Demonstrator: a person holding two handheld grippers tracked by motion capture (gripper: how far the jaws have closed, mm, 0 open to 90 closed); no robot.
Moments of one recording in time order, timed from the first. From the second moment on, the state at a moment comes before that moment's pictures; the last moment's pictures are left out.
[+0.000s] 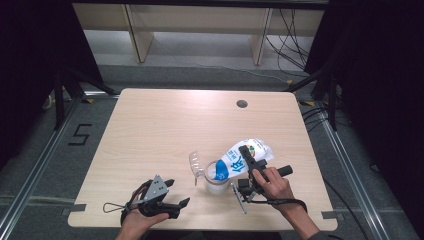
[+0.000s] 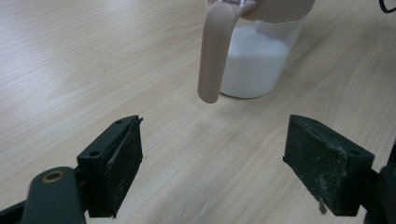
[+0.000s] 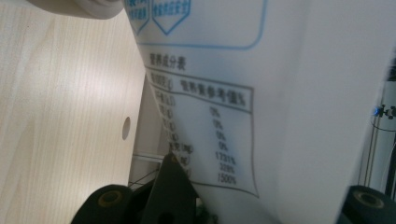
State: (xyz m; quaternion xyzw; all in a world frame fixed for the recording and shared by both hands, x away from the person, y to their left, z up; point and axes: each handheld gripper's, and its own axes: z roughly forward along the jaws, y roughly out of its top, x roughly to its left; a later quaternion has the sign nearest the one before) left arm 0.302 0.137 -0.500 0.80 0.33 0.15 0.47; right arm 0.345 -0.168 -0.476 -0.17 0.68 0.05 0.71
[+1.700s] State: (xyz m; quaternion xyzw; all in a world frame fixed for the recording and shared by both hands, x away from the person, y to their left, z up) left arm 0.303 0.137 -0.500 0.80 0.33 0.16 0.47; right arm 0.344 -0.169 -0.474 -0.14 0.72 0.09 0.68
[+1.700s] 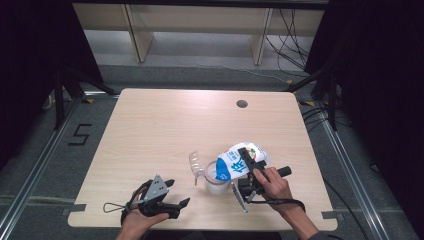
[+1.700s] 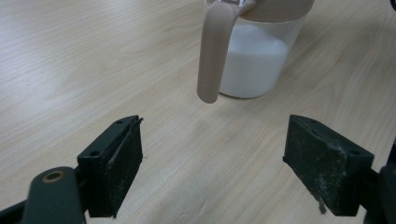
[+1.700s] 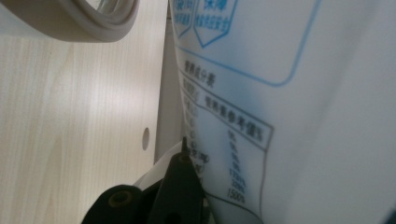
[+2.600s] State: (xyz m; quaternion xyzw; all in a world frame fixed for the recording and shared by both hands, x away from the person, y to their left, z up) left arm 0.303 0.139 -0.499 0.81 0.33 0.16 0.47; right arm 0.349 -0.192 -0.465 -0.06 0.76 0.16 0.63
